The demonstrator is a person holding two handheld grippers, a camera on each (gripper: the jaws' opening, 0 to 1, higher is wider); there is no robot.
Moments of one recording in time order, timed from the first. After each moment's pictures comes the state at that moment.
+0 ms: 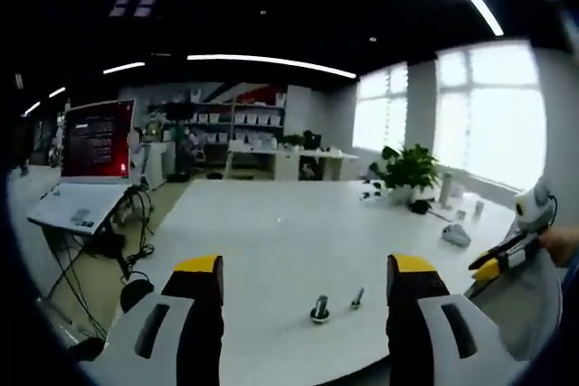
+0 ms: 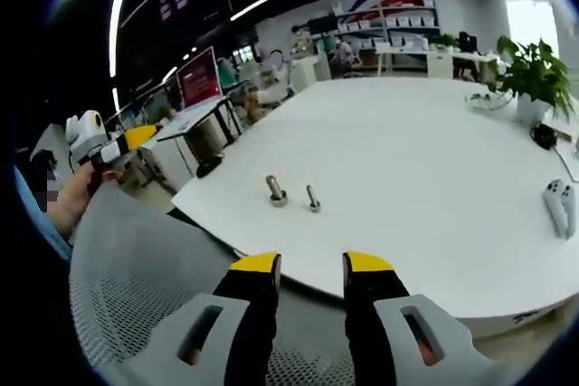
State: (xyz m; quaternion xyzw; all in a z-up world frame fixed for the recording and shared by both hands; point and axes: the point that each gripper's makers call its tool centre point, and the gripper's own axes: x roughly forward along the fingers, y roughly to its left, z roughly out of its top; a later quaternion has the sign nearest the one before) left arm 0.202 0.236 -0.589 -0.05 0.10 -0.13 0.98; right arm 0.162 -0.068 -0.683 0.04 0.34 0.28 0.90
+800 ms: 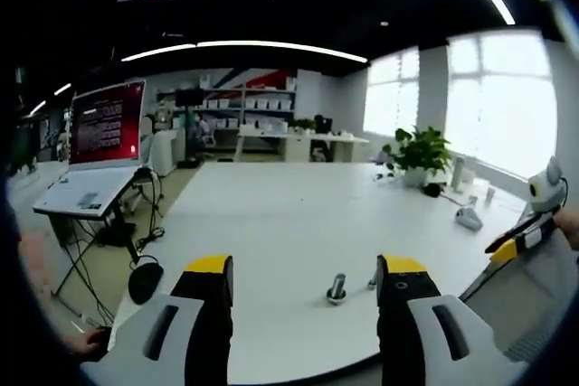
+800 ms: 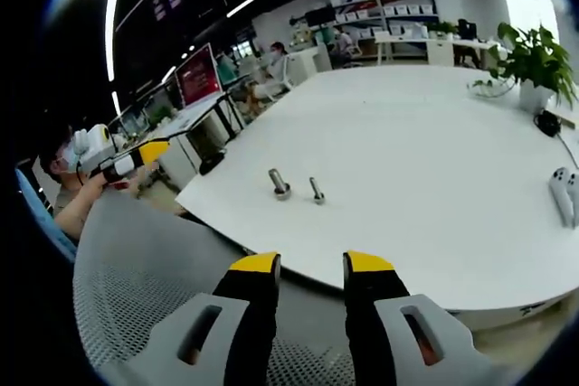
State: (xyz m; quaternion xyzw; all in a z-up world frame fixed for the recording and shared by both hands) left arm 0.203 0.245 -0.623 -0.03 0.14 -0.12 0.98; right arm 0.160 -0.067 -0.688 0.05 0.35 0.28 0.89
